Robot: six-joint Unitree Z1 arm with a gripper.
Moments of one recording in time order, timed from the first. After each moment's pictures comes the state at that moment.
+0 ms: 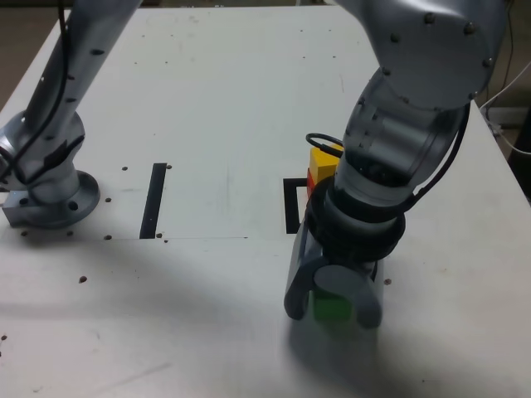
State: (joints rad) arm -0.46 2.27 -1.81 1.33 -0.06 -0.28
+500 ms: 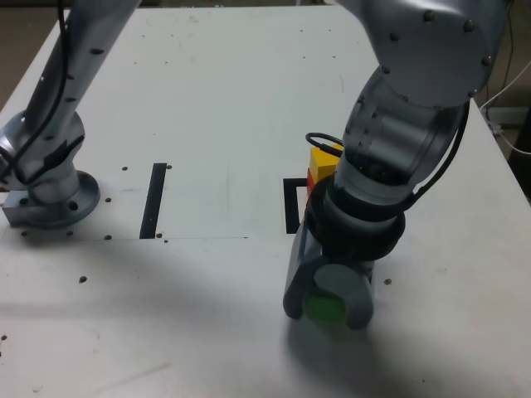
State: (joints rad) arm -0.46 2.27 -1.81 1.33 -0.06 -0.28
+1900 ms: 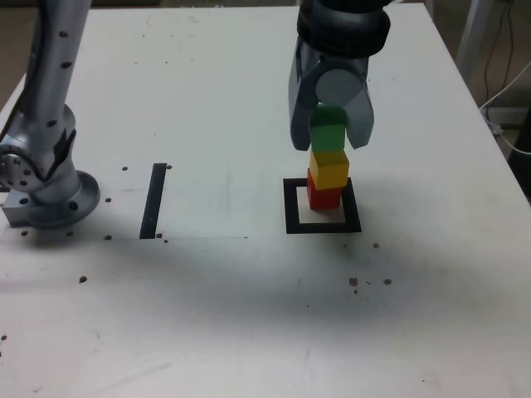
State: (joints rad) arm -0.09 2.05 -1.88 1.54 0.07 -0.10
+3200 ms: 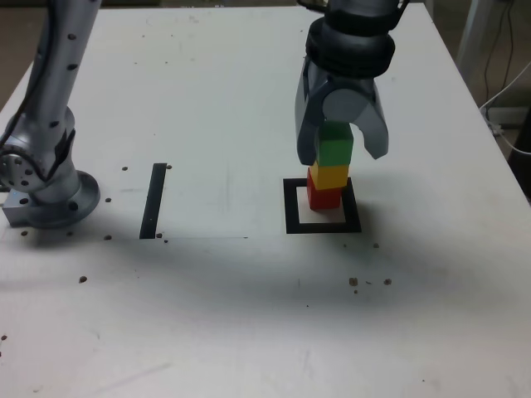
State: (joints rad) arm -0.07 2.09 -1.84 1.48 0.05 -0.06
